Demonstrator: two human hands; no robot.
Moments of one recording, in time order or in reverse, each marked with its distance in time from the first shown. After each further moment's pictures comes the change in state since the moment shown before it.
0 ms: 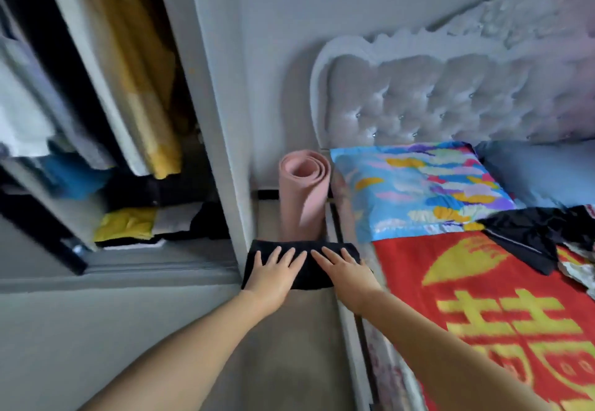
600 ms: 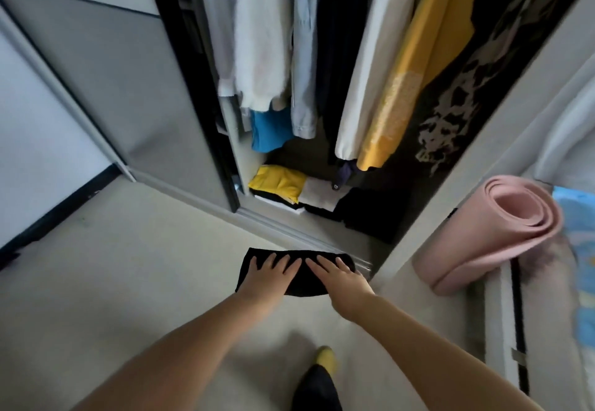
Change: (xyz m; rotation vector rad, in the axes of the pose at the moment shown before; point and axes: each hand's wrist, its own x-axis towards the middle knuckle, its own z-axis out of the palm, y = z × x) left_hand -0.181 -0.385 0.117 -0.165 -0.216 -0.491; right_hand 0.187 -0.423 0.006 -0.133 -0.177 -0.551
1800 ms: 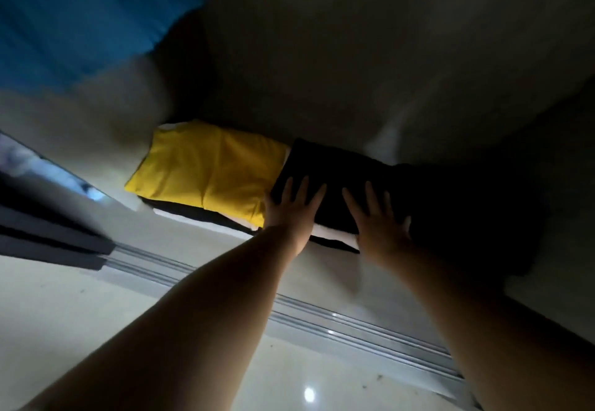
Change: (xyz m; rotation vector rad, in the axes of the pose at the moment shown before) left_hand 0.714 -0.118 0.160 -0.106 0.102 0.051; right_hand 0.640 0.276 0.131 0.108 0.042 0.486
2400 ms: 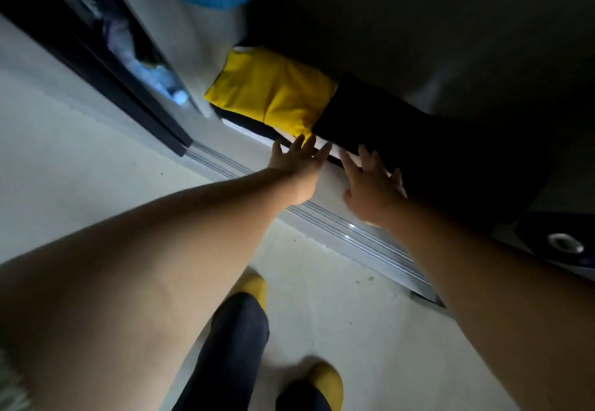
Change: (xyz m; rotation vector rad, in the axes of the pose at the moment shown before) left_hand -0.127 -0.019 -0.030 -0.034 -0.164 -0.018; right_hand -0.107 -0.051 -0.018 -0.122 -0.114 -0.238
